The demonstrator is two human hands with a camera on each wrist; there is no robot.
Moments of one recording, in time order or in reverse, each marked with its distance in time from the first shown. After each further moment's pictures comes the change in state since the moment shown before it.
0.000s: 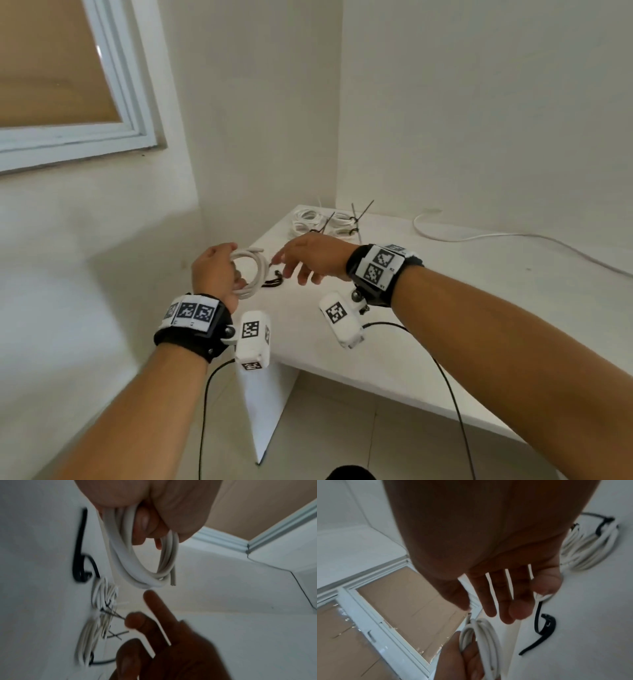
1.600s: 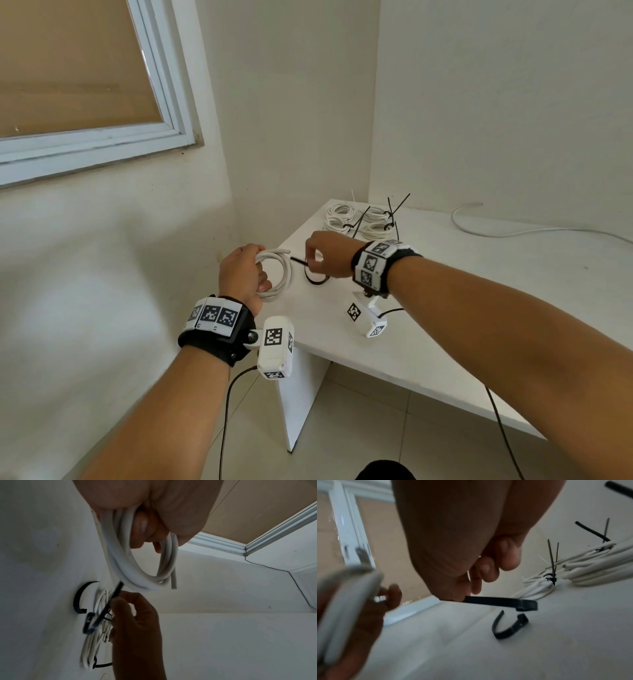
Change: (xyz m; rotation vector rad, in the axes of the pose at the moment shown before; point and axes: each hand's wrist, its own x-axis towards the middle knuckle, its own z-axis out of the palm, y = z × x) left_hand -0.007 0.010 -0.027 0.018 -0.064 -0.028; right_hand 0.060 0.019 0.021 -0.684 0.126 -0.249
